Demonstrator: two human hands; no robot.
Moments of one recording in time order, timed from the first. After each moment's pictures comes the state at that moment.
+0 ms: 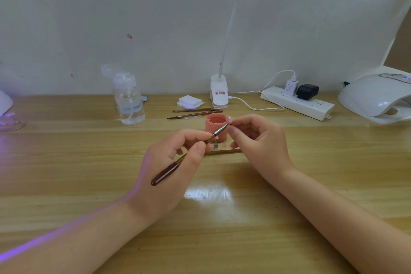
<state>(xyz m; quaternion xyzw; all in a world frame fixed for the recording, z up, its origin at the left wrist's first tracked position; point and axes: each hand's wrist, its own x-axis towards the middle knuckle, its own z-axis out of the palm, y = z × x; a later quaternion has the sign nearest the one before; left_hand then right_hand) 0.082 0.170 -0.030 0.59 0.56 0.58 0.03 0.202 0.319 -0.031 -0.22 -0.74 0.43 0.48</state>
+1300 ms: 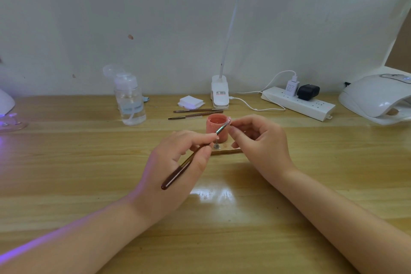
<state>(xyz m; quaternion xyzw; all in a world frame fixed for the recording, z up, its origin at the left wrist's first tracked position) 0.080 0.172 -0.032 0.61 0.57 0.55 -0.01 0.202 0.322 -0.034 -0.23 -0.74 0.41 0.48</state>
